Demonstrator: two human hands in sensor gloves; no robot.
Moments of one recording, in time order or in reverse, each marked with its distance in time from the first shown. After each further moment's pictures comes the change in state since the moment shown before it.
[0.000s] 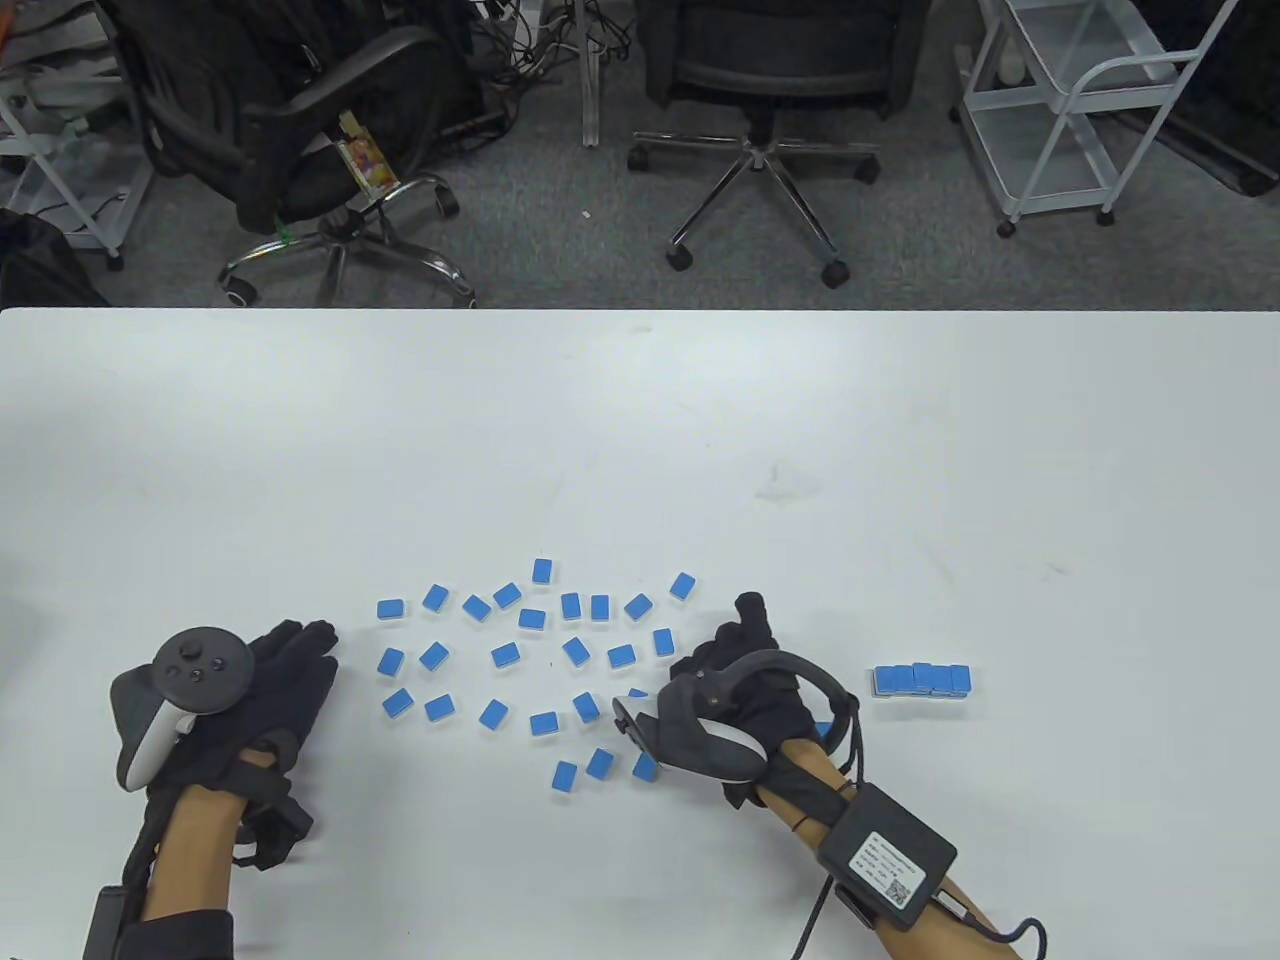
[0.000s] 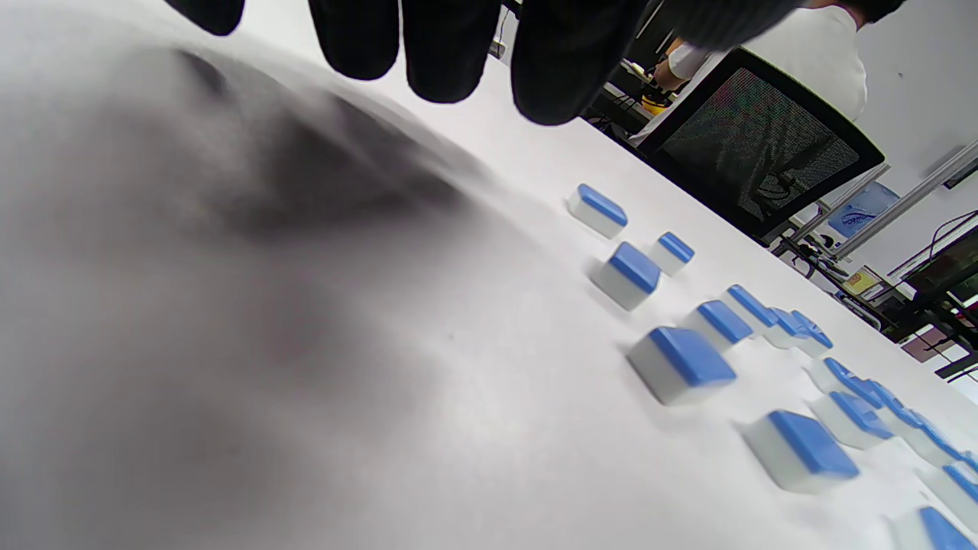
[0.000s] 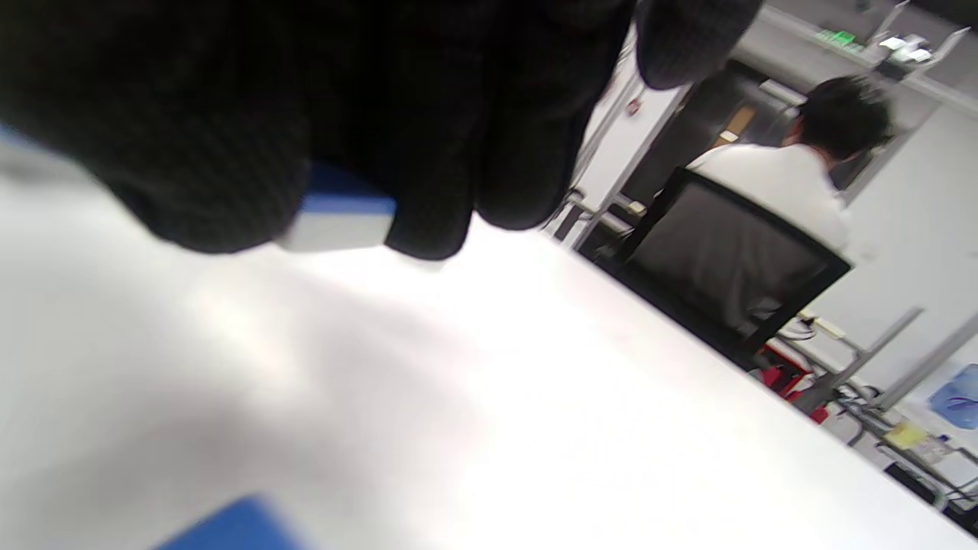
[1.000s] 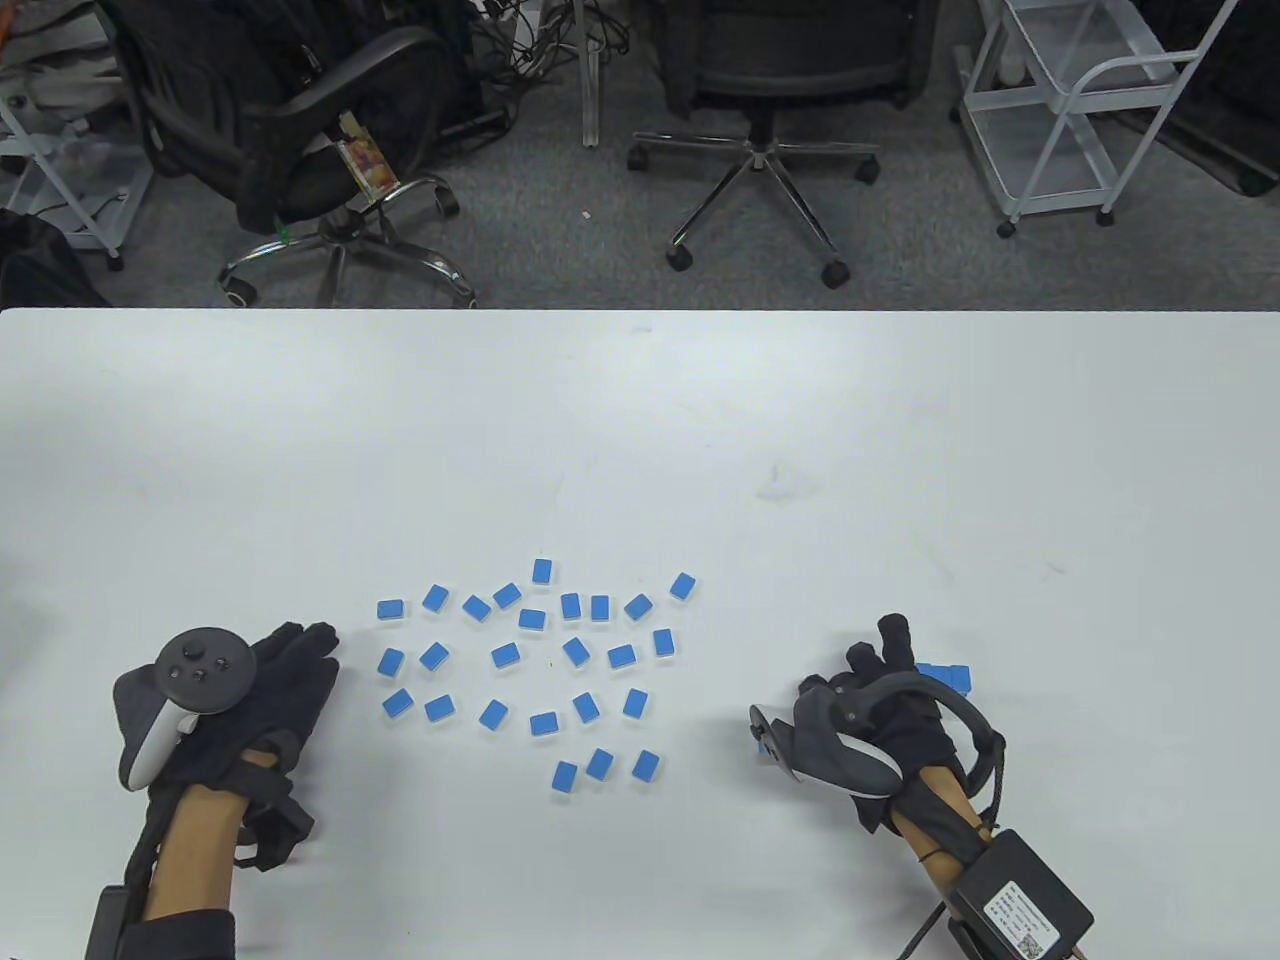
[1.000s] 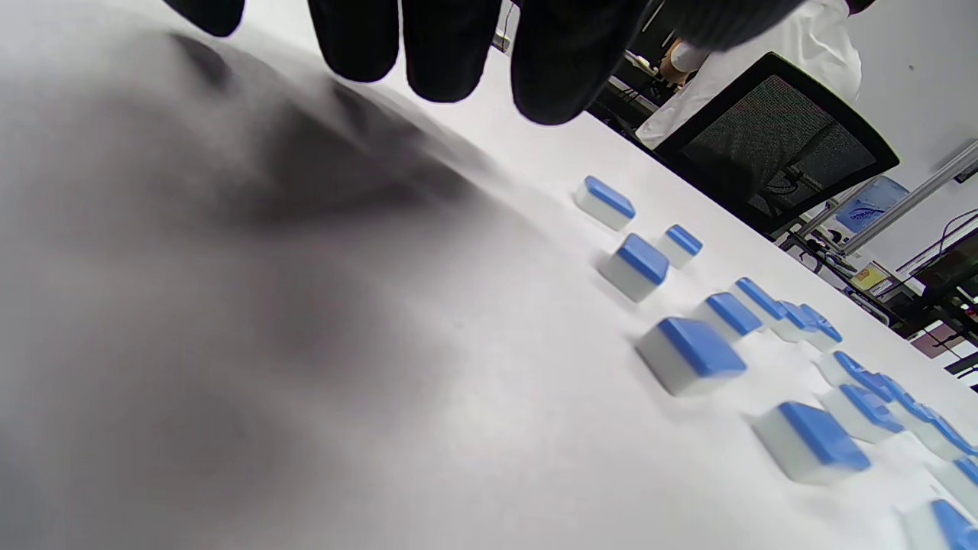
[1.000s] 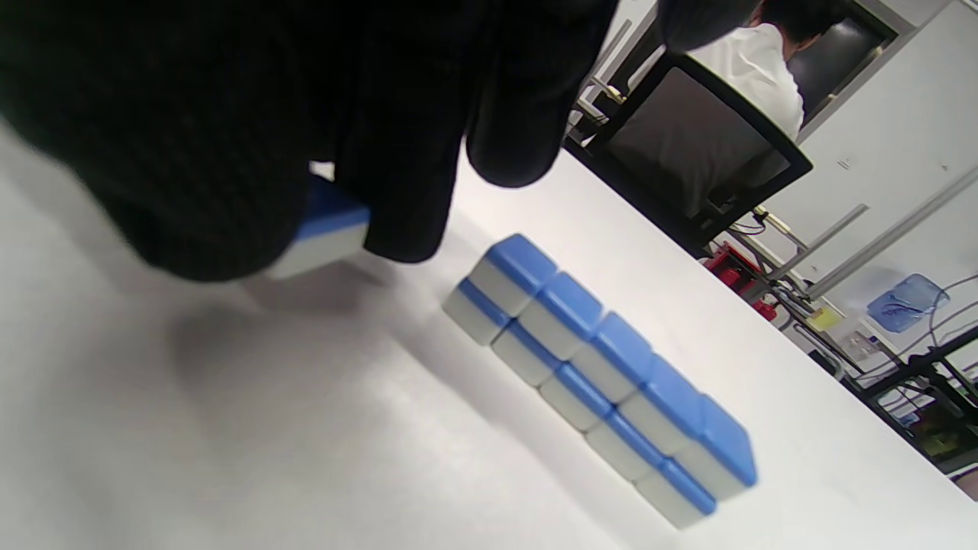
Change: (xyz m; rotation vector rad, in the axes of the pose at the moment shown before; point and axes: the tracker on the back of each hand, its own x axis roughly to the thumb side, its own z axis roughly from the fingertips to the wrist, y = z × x) left_hand 0.000 -0.001 0.000 -0.007 0.010 -0.004; right_hand -0.055 0.060 0.047 0.258 0.001 0.094
